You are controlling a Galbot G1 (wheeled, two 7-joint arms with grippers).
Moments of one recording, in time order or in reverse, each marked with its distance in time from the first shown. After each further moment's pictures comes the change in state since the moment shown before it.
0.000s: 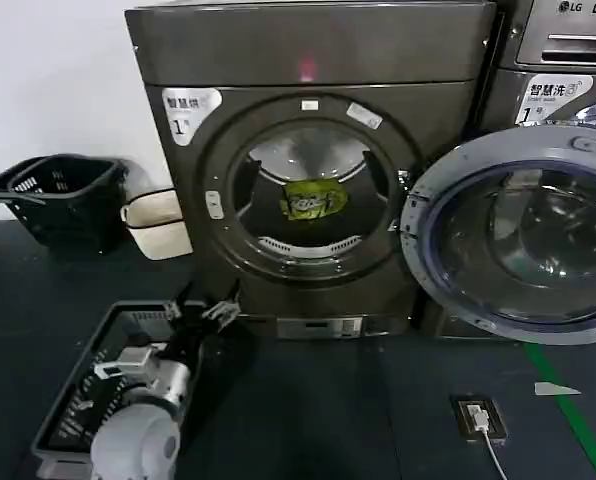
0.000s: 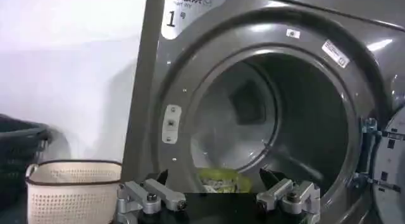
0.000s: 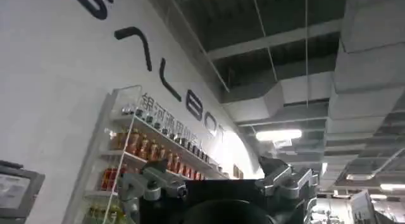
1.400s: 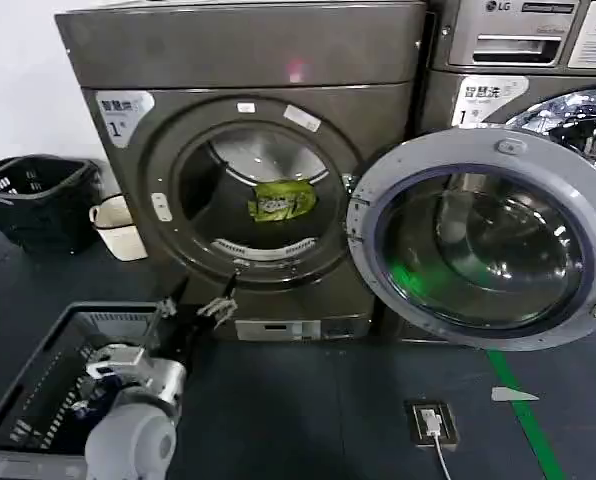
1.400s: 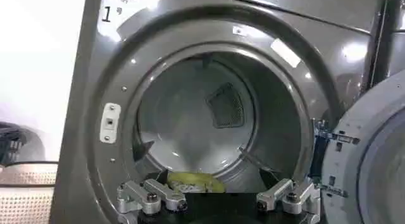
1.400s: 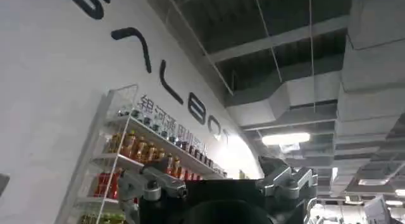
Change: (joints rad) left arm -0.011 0.000 -0.013 -0.010 -0.012 -0.002 0.006; right arm 0.007 -0.001 -0.002 0.009 0.026 0.035 -0.020
